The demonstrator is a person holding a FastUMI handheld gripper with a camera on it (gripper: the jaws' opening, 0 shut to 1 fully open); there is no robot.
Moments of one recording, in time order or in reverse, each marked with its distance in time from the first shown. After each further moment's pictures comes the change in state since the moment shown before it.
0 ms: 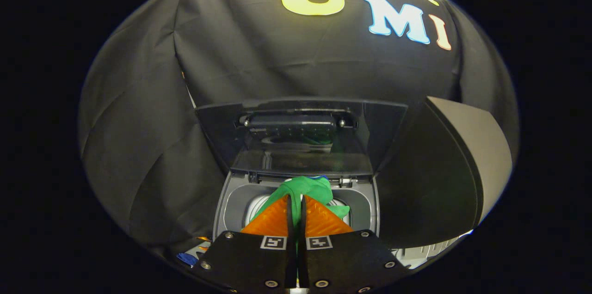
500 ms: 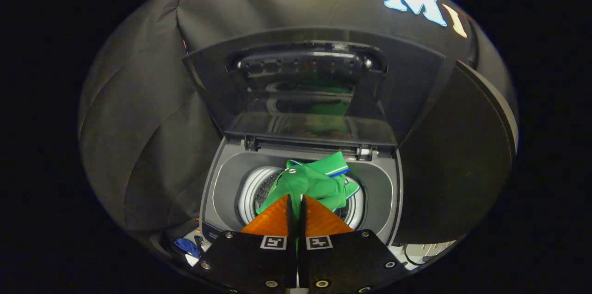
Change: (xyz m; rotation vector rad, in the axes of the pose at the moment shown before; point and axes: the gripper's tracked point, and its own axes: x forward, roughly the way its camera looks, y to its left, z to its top) arm 0.048 0.004 -0.071 -0.041 0.172 0.050
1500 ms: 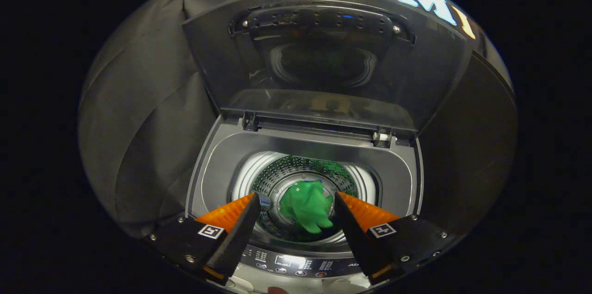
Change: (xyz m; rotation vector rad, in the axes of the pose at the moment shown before) arm 0.032 0.008 -0.022 -0.042 0.029 -0.007
